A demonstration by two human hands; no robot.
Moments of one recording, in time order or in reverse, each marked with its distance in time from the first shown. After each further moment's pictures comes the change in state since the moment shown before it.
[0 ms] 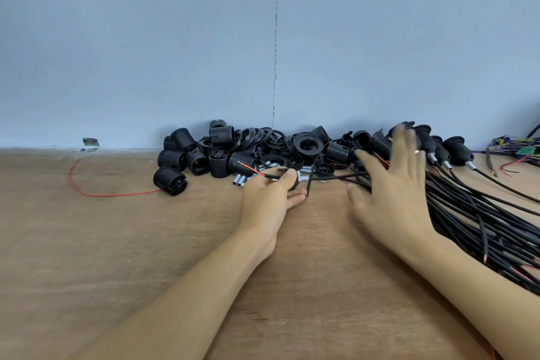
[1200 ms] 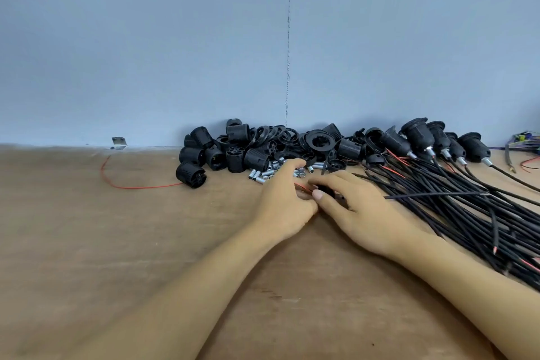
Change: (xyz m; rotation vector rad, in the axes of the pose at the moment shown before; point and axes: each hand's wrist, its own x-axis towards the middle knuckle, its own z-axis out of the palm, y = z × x) left_hand -0.016 0.008 -0.012 0.788 -0.172 0.222; right_hand -0.013 -0.032 0.000 0.442 -0.365 -0.289
